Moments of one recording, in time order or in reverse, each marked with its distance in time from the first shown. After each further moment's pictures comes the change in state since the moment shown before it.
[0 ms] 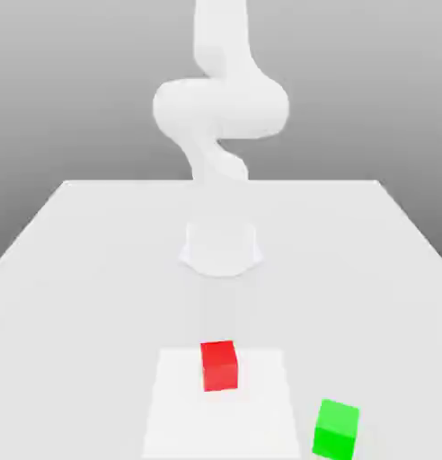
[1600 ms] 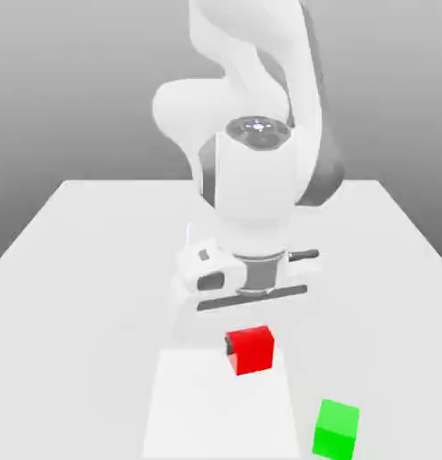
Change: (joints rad) arm 0.102 0.805 0.108 -0.220 -0.067 0.306 -0.197
